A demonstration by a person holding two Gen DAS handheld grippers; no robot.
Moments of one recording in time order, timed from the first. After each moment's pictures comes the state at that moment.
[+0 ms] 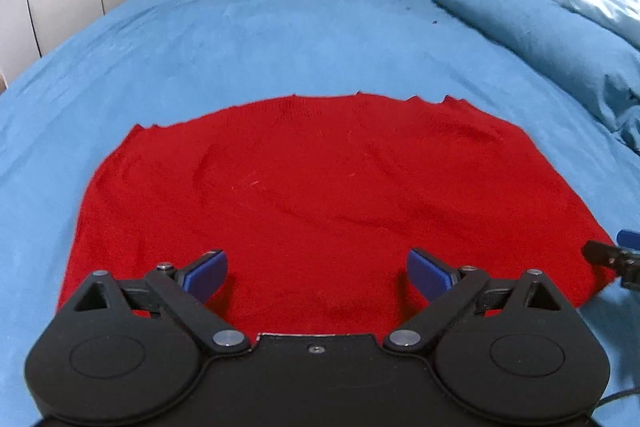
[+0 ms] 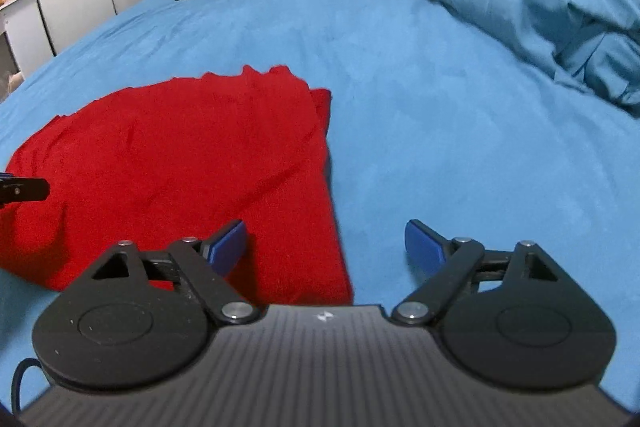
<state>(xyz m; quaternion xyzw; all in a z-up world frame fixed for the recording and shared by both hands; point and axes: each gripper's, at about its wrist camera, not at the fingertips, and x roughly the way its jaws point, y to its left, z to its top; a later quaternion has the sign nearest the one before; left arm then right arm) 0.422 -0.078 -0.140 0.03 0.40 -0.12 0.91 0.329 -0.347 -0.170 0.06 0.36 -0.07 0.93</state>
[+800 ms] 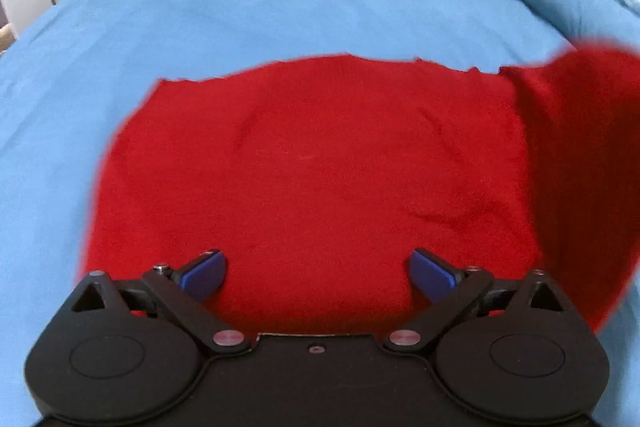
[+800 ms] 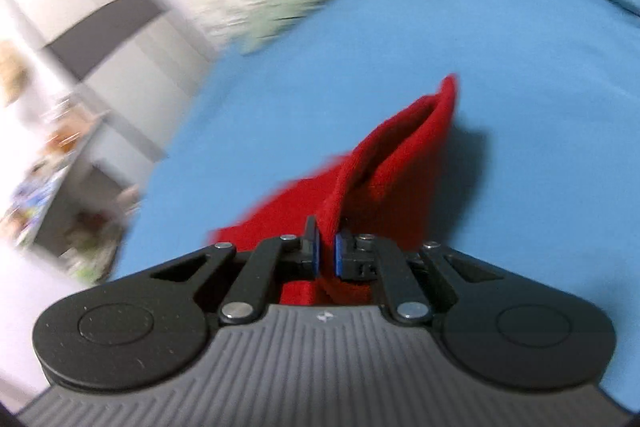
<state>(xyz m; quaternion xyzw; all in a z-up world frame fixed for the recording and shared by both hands) 0.450 -0.039 -0.141 0.01 0.47 -0.09 0.88 0.383 -0.276 -0.064 0.29 0.34 0.09 0.89</state>
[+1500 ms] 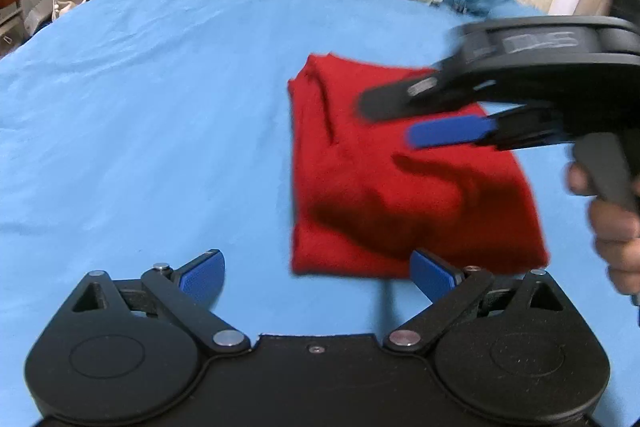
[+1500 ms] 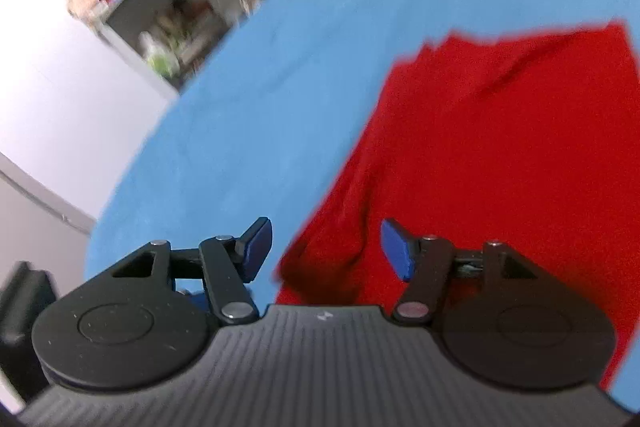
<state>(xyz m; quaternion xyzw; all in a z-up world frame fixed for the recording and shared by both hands) 0.331 0.119 -0.151 -0.08 0.41 -0.09 0.90 0.444 -0.050 -0.118 0.13 0.45 0.30 0.83</state>
